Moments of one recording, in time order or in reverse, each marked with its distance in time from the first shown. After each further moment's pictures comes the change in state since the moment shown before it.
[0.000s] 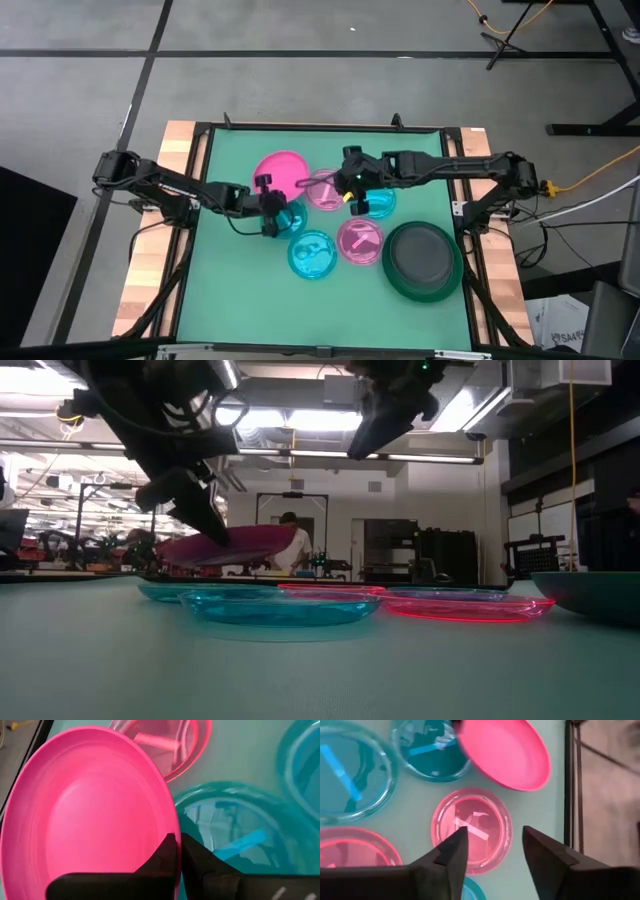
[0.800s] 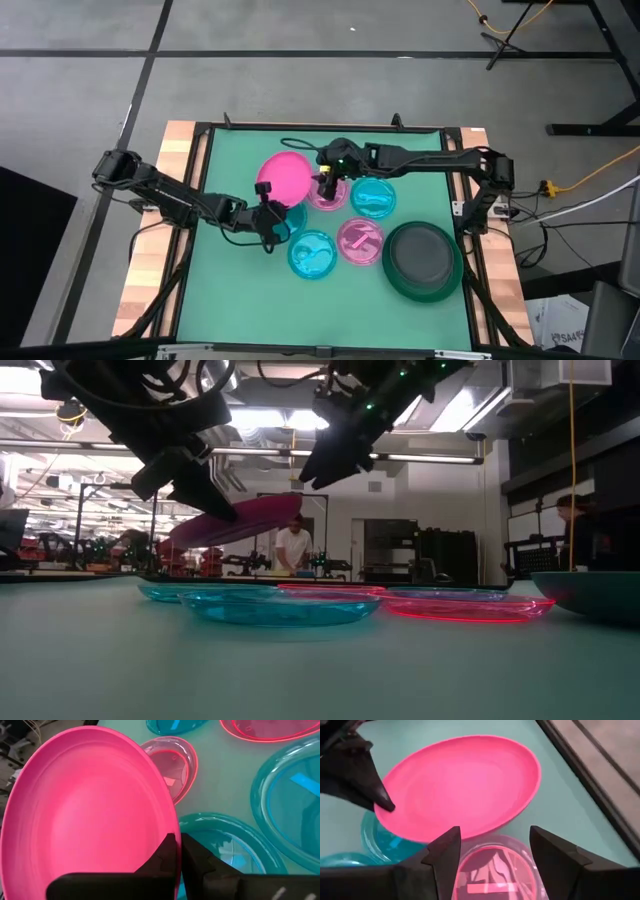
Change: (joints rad) left arm -0.158 0.000 0.002 0.078 -0.203 -0.027; right arm -0.108 0.170 0.000 0.328 -0.090 0.477
